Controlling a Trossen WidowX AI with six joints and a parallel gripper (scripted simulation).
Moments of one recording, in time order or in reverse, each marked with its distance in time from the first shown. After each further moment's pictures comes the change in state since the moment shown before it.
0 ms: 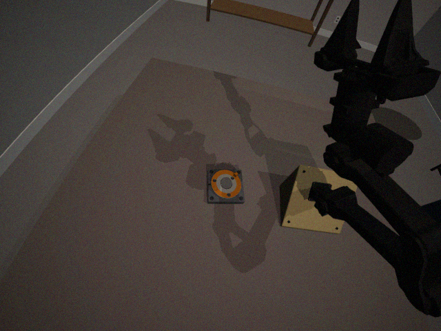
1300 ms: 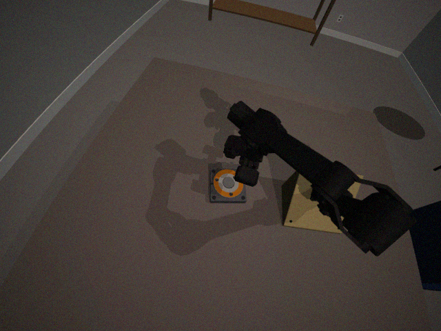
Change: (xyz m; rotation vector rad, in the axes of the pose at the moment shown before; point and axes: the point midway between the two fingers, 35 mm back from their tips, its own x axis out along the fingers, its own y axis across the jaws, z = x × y) arm -0.340 -0.184 -0.172 -0.571 2.663 -0.513
